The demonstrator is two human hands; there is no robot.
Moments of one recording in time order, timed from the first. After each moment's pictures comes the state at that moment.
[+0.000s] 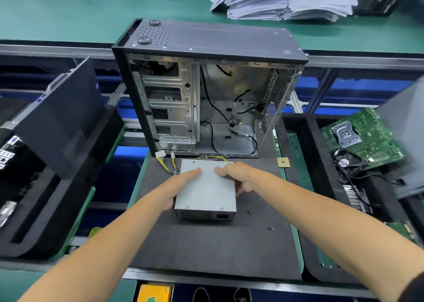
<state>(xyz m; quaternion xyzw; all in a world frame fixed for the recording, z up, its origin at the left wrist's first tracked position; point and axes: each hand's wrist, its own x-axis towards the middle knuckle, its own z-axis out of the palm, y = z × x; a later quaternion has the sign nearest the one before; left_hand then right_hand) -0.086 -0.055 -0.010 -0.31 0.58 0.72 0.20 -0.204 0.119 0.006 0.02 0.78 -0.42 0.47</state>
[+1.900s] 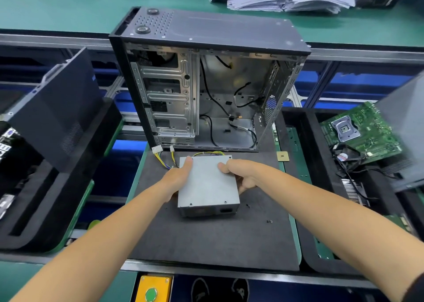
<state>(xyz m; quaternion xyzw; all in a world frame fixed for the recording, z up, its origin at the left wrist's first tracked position) -0.093 -0.047 -0.006 -0.42 0.73 0.52 0.17 -0.202 0.124 0.011 0.05 0.74 -0.41 0.53</state>
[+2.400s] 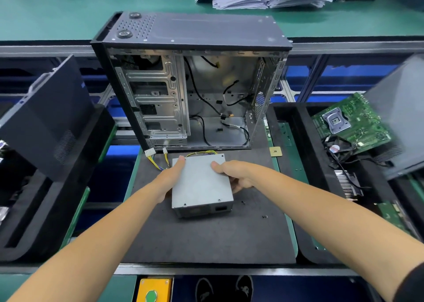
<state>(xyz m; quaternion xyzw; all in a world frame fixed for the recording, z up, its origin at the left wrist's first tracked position) -0.092 -0.051 -0.003 -0.39 0.69 0.59 0.17 -0.193 0.134 0.014 0.02 0.76 -0.40 0.51</state>
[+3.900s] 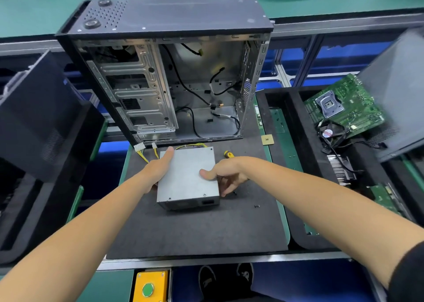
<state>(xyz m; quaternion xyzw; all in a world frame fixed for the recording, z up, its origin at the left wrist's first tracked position) -0.104 -0.054 0.002 -0.41 0.75 0.49 0.19 -0.189 0.148 0.013 -0.04 0.73 -0.33 0.59</state>
